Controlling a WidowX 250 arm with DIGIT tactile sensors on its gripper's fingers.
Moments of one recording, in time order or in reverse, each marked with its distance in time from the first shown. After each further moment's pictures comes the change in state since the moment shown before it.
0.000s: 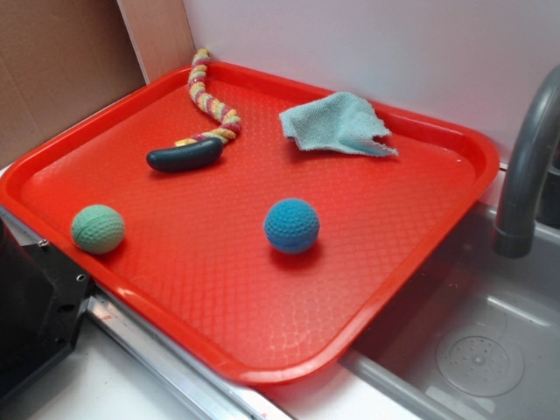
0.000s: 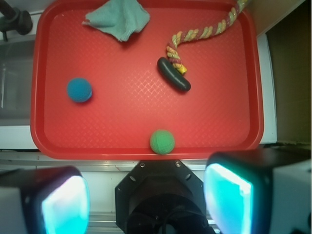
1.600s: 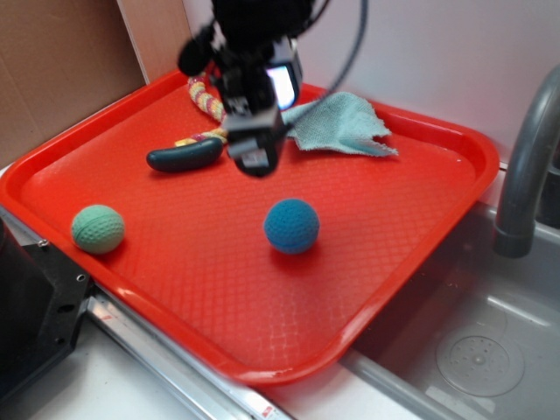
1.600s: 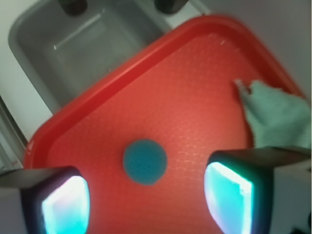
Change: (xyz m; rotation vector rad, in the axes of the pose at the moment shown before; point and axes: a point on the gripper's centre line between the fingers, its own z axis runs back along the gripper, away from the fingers) arm 0.087 -0.106 -0.125 -0.104 -0.027 -0.920
